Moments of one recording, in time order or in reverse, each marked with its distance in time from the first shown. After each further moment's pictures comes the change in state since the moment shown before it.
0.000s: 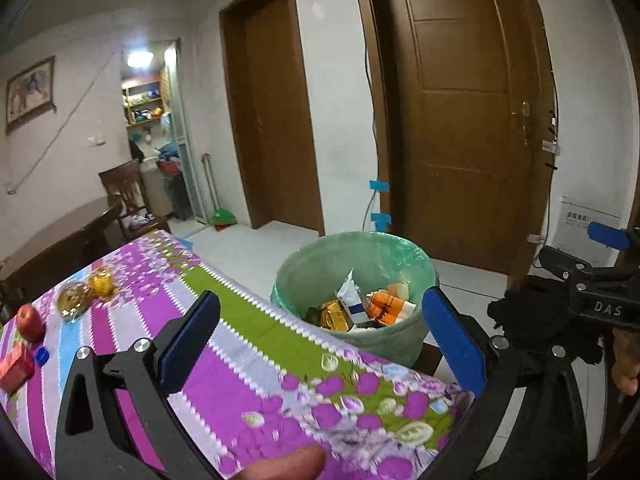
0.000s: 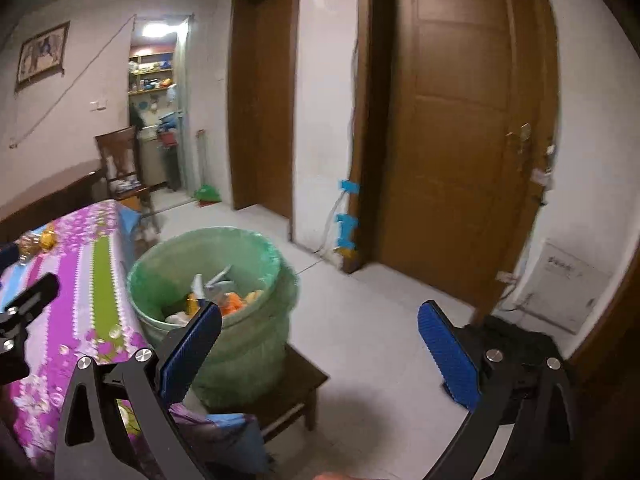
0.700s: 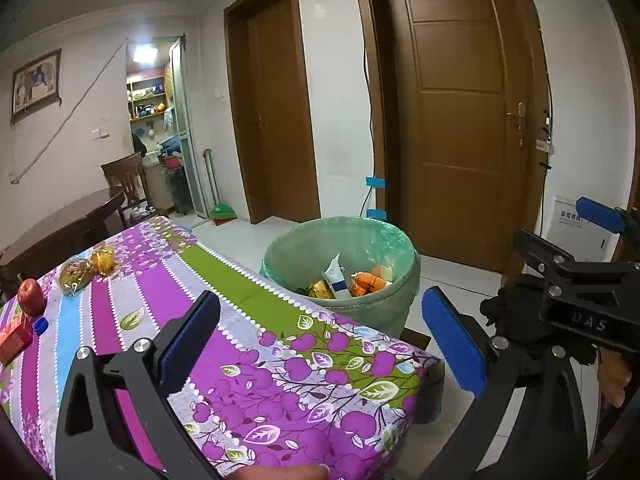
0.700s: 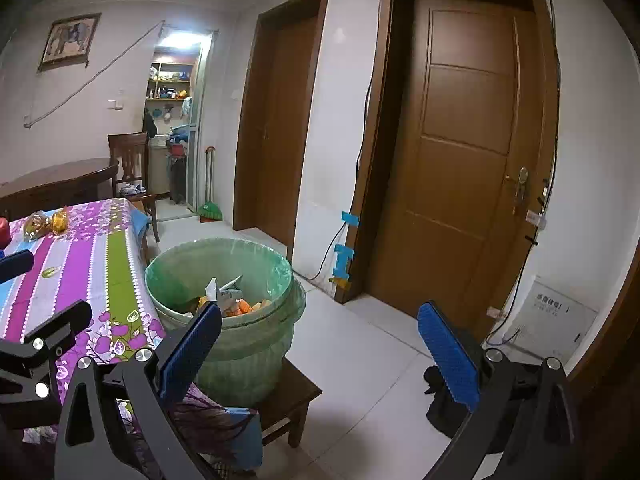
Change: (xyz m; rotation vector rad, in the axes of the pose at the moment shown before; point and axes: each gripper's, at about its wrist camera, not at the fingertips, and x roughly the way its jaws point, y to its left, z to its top) left arm -0.027 -0.012 -0.029 -0.021 0.007 -0.004; right arm -0.046 0.018 -0.016 -0.098 -0.116 0.013
